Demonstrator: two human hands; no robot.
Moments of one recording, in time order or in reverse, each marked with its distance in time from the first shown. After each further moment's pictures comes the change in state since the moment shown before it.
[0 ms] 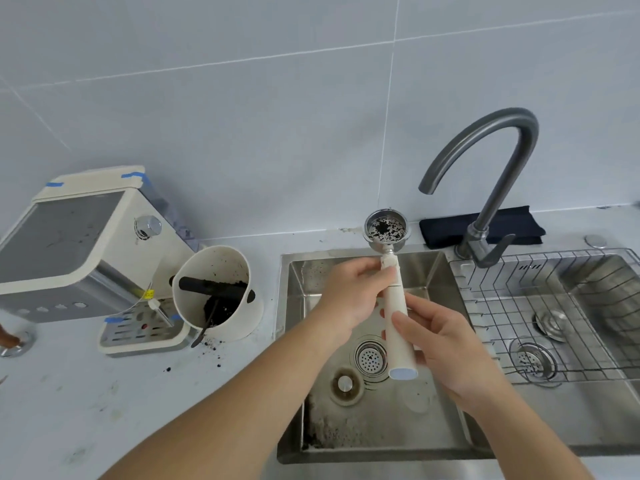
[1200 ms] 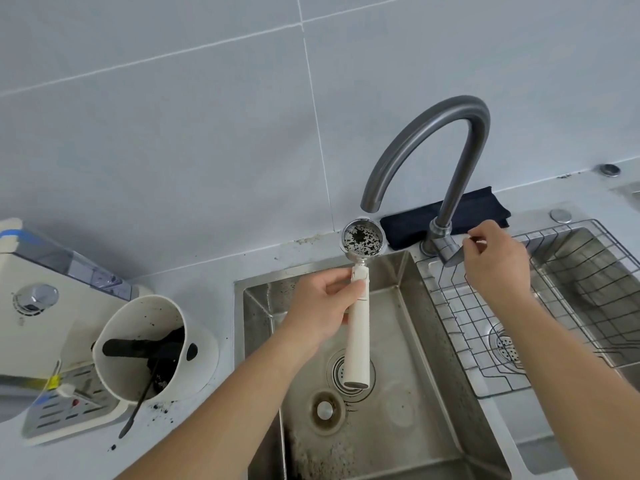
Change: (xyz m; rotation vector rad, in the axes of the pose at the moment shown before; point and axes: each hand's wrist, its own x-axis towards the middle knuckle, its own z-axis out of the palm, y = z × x) left_hand 0.070 -0.002 0.026 0.023 -0.087 -0.044; right_hand 0.142 -0.011 -0.174 -0.941 0.782 -0.128
